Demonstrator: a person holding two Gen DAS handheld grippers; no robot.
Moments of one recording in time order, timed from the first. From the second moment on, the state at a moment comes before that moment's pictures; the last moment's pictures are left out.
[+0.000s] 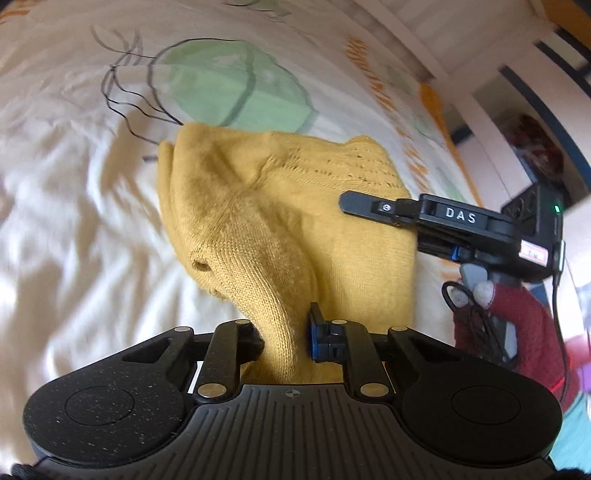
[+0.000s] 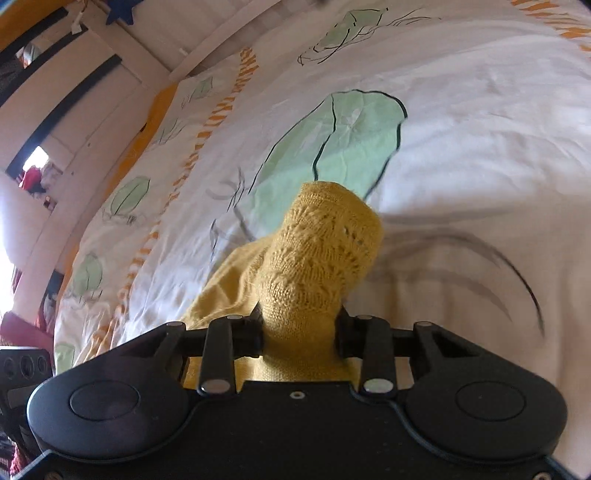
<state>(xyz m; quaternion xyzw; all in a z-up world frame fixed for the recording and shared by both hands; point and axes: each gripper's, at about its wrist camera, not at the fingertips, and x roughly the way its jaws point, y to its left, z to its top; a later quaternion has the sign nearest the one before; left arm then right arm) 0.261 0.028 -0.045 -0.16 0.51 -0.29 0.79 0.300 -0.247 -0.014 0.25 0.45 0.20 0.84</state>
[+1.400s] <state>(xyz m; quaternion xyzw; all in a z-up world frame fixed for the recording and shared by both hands) 0.066 0.015 -0.011 -0.05 0.35 -0.16 0.92 0.079 -0.268 -0.017 0.11 0.33 0.06 0.93</state>
